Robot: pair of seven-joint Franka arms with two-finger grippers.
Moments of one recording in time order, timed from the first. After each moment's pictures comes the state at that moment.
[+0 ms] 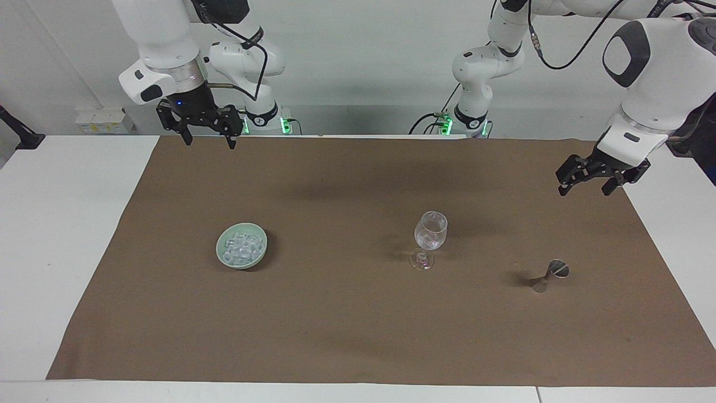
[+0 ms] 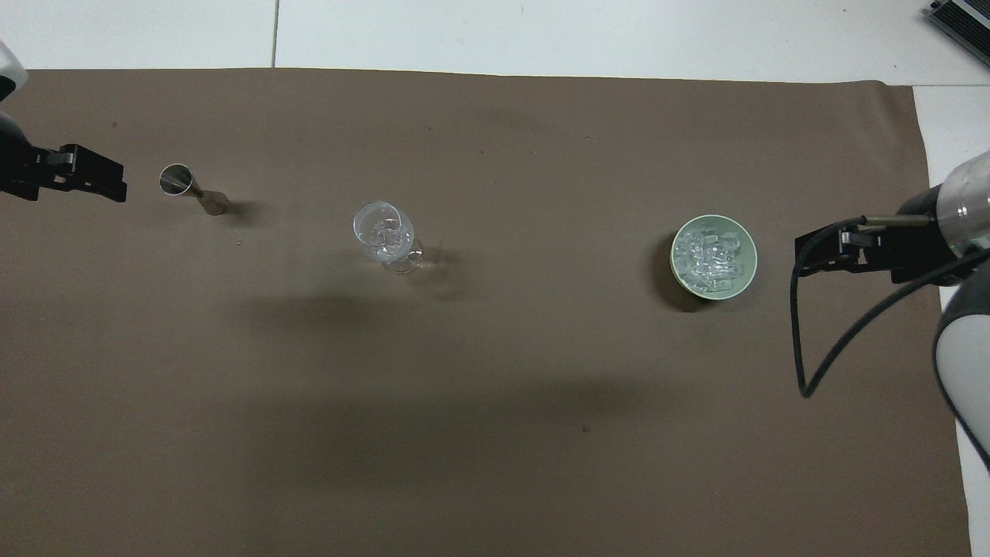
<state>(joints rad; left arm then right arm) 0.28 0.20 -0.37 -1.39 0.09 1.61 -0.01 -0.08 -0.02 0.18 -1.55 -0.03 1.50 0.20</state>
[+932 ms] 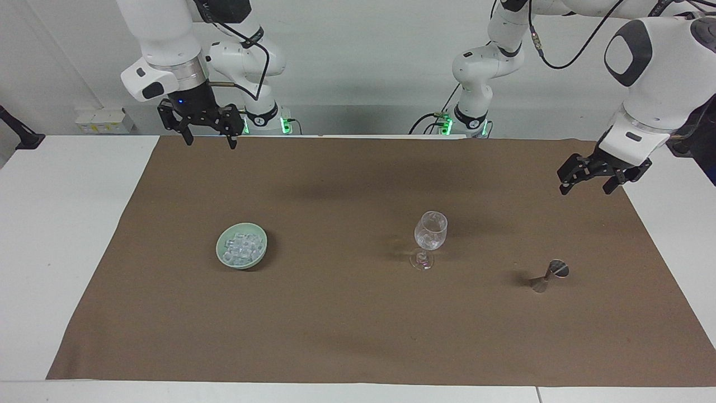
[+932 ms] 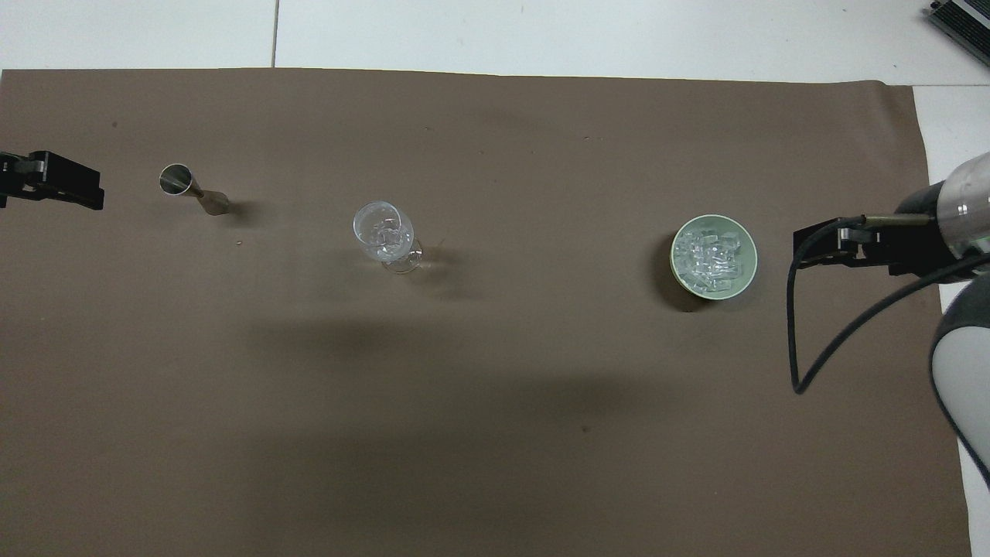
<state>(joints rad) 0.22 0.12 -0.30 -1.40 0.09 1.55 -0.01 -0.08 -0.03 0.18 -1.57 -0.03 1.55 0.20</state>
